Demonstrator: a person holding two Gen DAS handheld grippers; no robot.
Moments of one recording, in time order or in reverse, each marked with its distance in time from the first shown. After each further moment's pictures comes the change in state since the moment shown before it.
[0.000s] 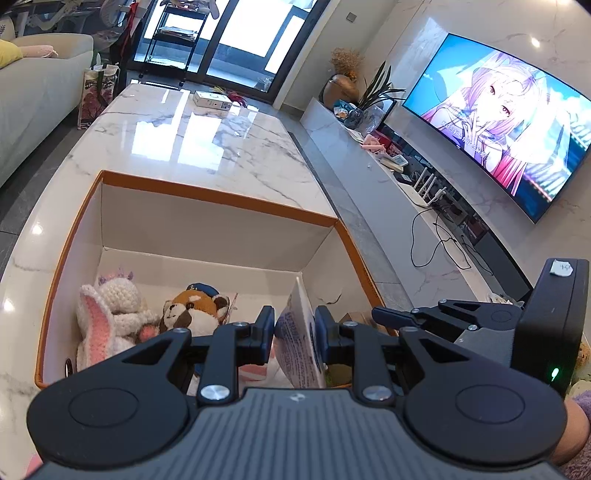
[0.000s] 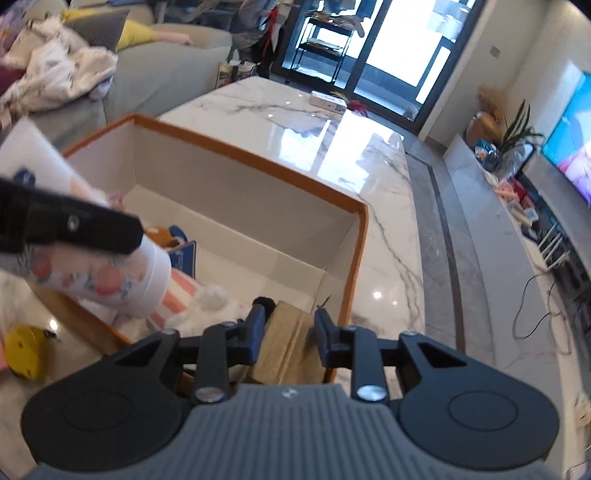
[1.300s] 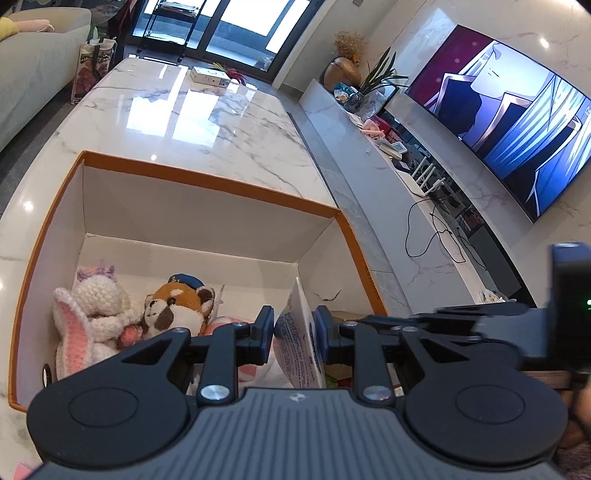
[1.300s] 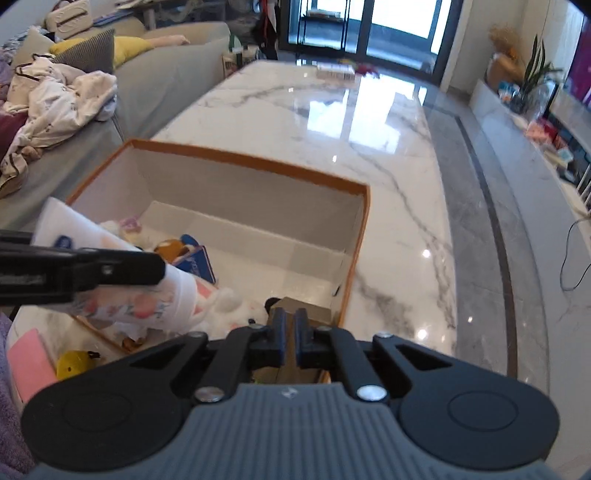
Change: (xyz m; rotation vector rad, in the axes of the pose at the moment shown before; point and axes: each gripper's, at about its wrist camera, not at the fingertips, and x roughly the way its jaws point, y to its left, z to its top) left arm 0.029 0.001 0.009 -0.040 0.073 -0.032; right arm 0.010 -0.045 0.010 0.205 0.128 0.205
